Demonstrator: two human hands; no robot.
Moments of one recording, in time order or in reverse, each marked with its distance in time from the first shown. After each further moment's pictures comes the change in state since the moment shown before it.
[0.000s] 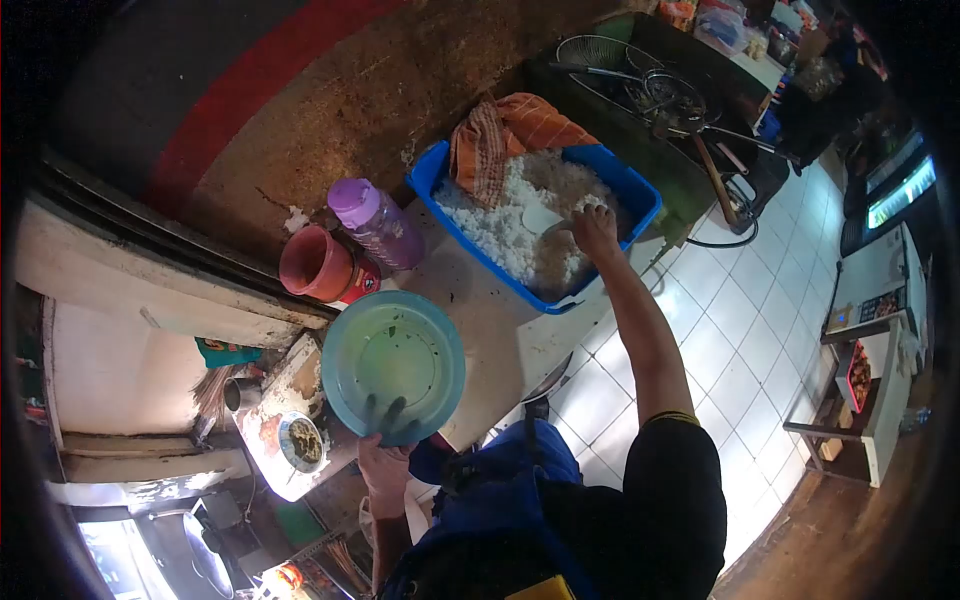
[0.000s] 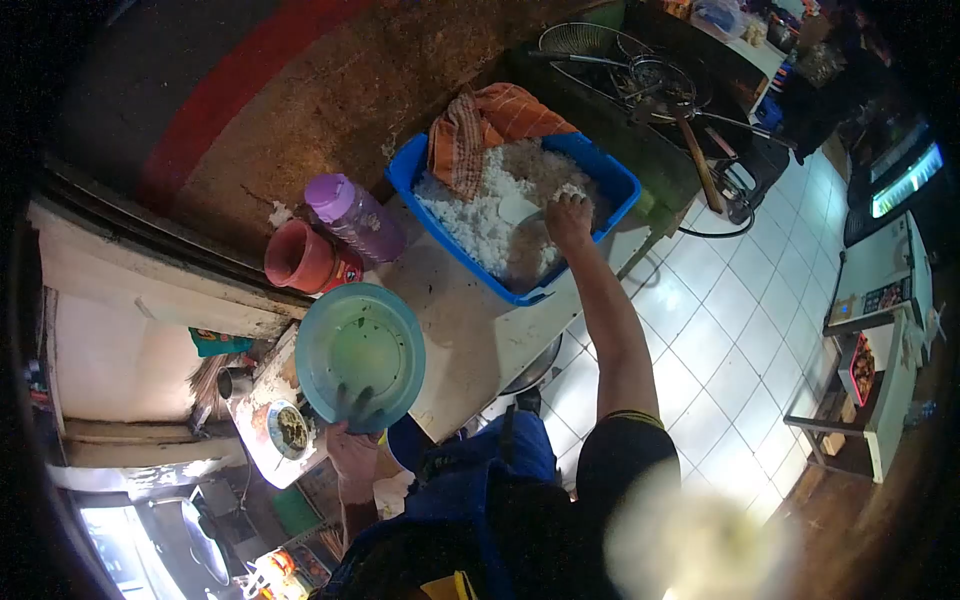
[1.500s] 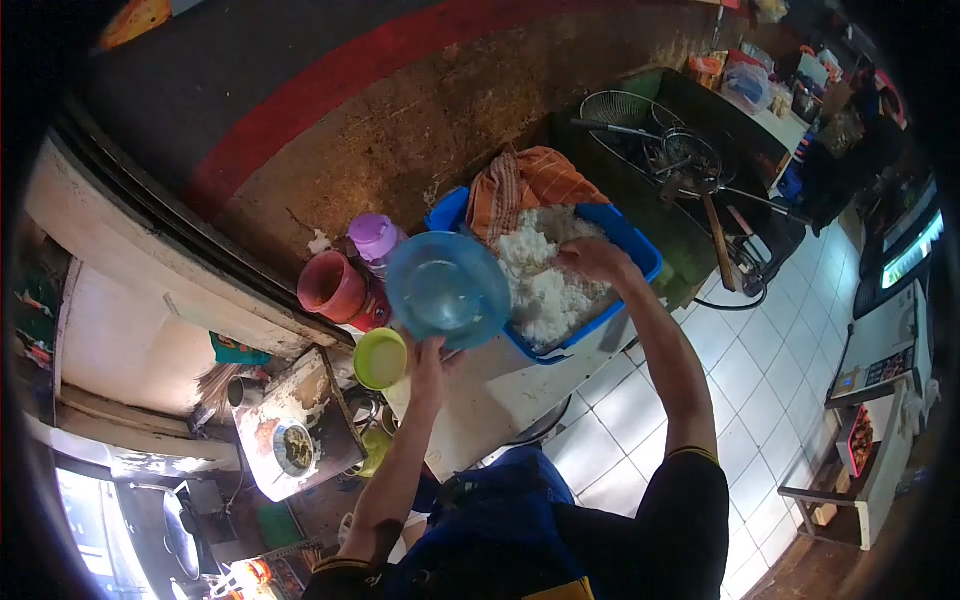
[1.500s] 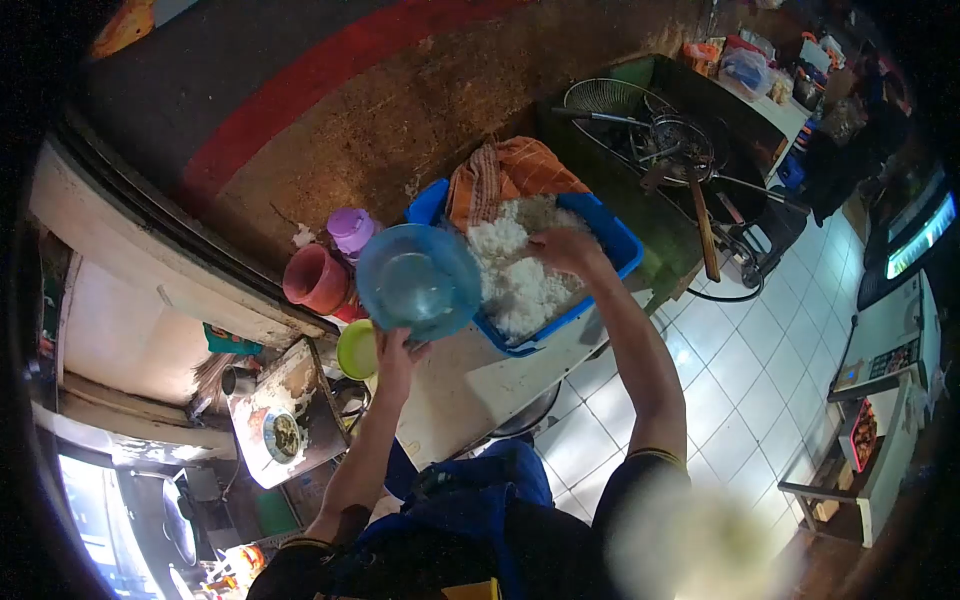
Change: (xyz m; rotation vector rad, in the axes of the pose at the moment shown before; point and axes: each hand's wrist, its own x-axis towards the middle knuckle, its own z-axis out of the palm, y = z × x) left_hand 0.147 -0.054 0.133 0.337 -0.002 0.128; right_hand 0.022 0.020 -0.146 0.695 -0.384 -0.192
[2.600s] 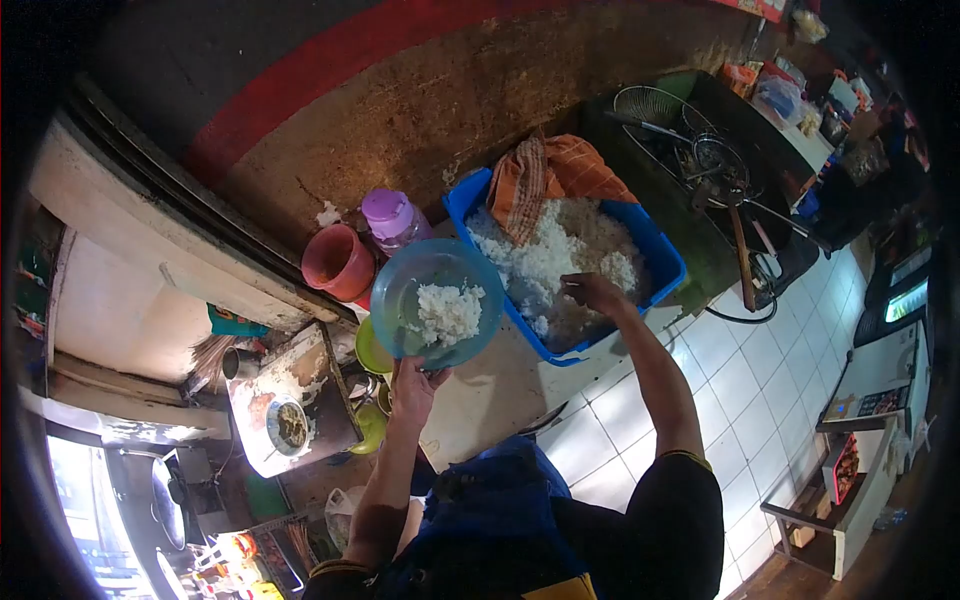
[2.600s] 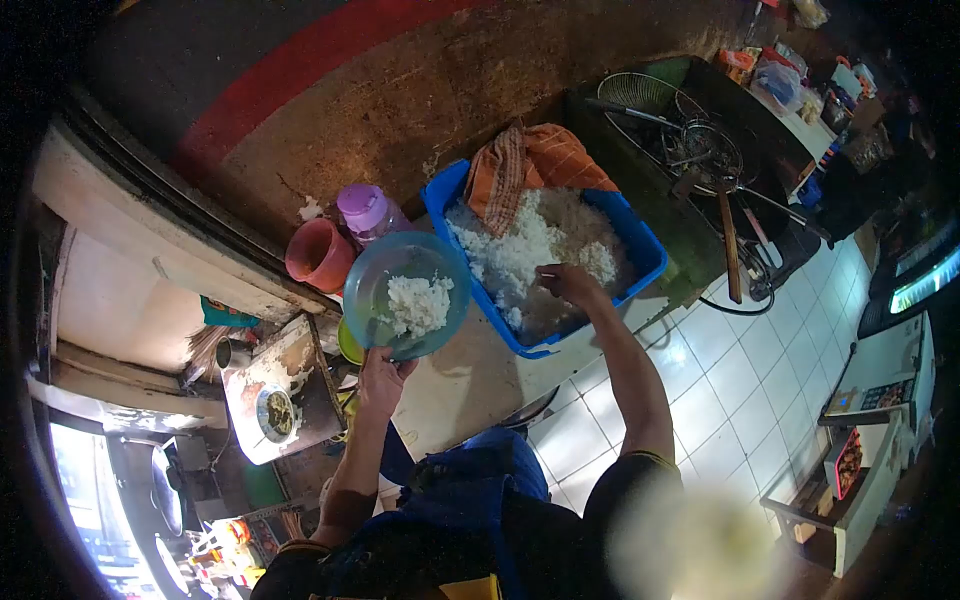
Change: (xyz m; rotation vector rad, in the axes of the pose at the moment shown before) left_hand -0.017 -0.014 -0.066 -0.290 0.009 -0.062; right_hand 0.043 0.080 0.117 0.373 -0.172 0.061
